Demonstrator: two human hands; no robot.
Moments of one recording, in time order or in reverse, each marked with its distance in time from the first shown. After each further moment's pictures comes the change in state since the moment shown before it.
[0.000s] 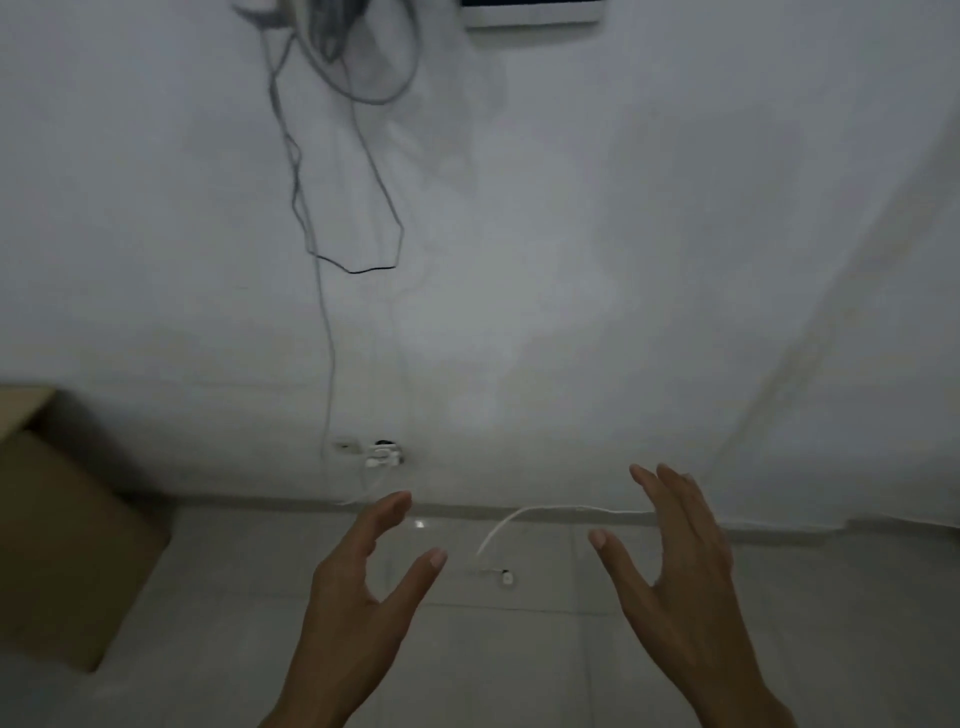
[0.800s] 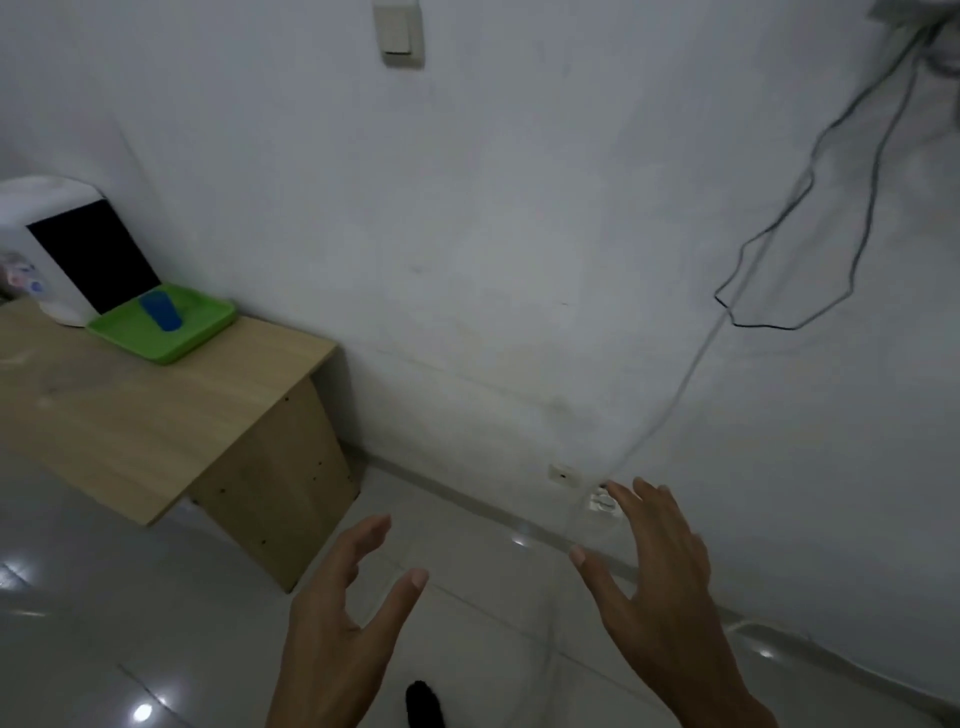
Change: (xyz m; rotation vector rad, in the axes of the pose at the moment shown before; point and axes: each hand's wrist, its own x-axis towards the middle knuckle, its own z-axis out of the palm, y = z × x) left_hand 0.059 -0.193 -0.349 0.022 0.431 -0.207; right_hand 0.020 -0.278 0.352 0.044 -0.323 -0.299
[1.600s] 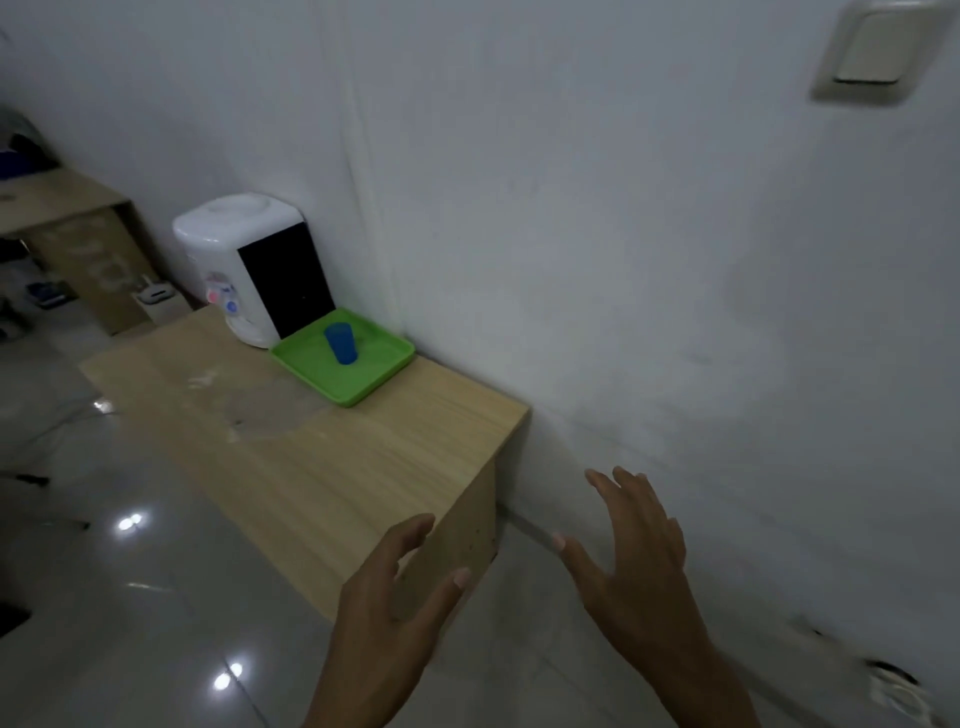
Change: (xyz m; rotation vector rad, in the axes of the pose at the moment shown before) left_hand 0.299 -0.148 -0.276 0.028 0.079 -0.059; right_hand 0.211 -0.299 0.347 0.019 -0.236 -0.115
